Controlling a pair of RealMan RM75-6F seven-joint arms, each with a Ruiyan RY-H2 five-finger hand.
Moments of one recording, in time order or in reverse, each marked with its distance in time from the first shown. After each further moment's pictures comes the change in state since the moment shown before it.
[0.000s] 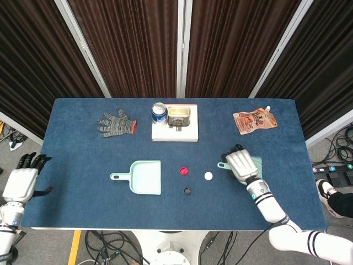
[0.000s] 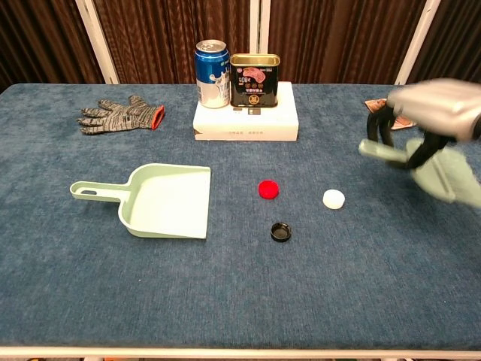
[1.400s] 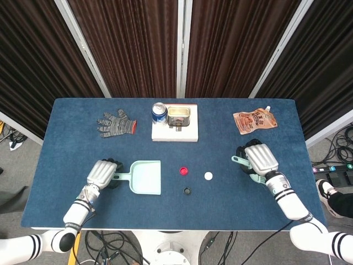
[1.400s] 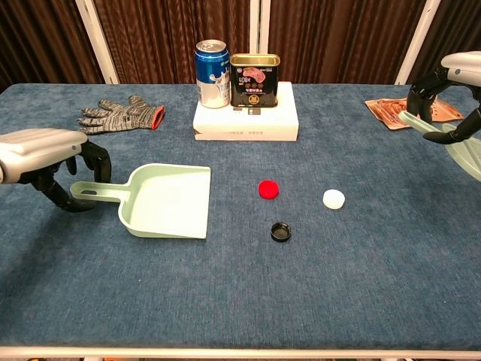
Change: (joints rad) left arm -0.348 -0.362 -0.012 -0.024 -0.305 -0.233 0.374; right arm -0.029 0.144 -0.015 -0.013 -0.046 -0.024 0.263
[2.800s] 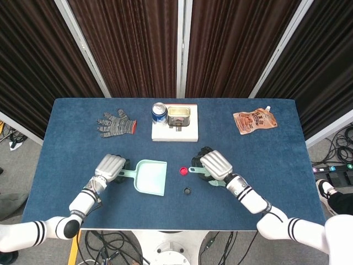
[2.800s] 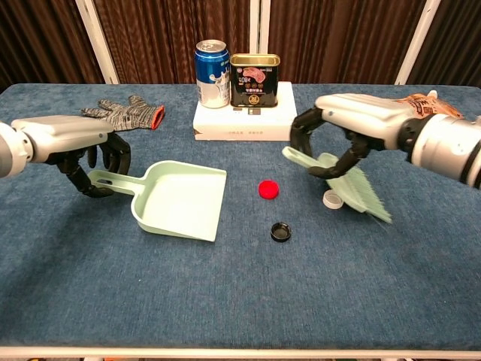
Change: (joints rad) left arm -0.153 0.051 -0.016 -0.028 -0.143 -0.130 0.051; right arm 0.146 -0.372 -0.030 0.338 -0.333 0.002 0.338
